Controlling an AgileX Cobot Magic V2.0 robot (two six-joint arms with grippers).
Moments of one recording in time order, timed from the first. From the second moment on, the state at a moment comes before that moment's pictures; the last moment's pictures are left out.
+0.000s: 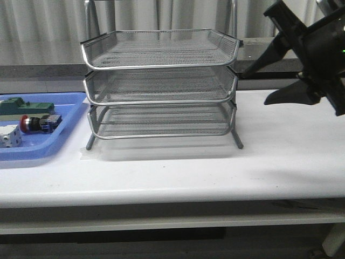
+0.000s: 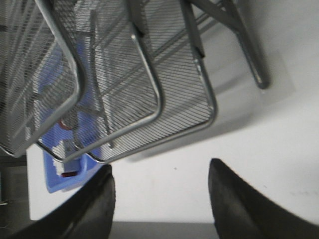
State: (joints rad) left arm -0.07 0.00 0.00 0.03 -0.03 0.02; right arm 0.10 1.58 -0.83 1.54 0.50 -0.72
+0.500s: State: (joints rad) left arm -0.07 0.00 0.00 0.03 -0.03 0.02; right arm 0.10 1.84 -0.93 1.78 0.65 -0.88
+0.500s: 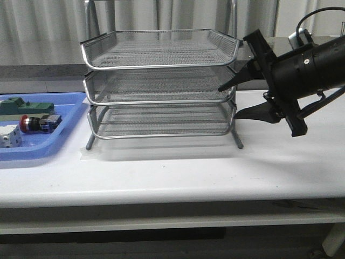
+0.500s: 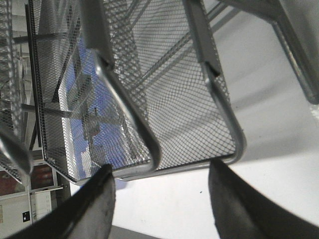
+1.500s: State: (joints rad) left arm -0.07 0.00 0.00 0.03 -0.03 0.02; right arm 0.10 1.96 -1.07 1.79 0.72 -0.88
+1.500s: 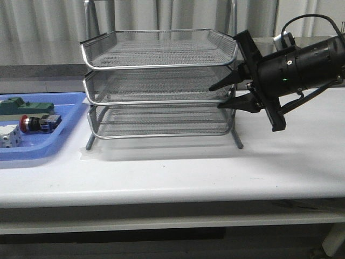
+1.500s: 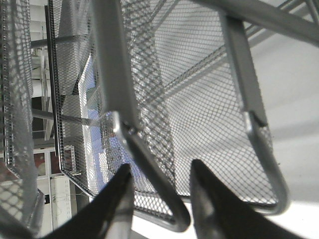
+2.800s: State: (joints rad) left arm -0.07 0.00 0.00 0.03 -0.03 0.02; right arm 0.10 1.72 -0.76 1.61 0.74 -0.88
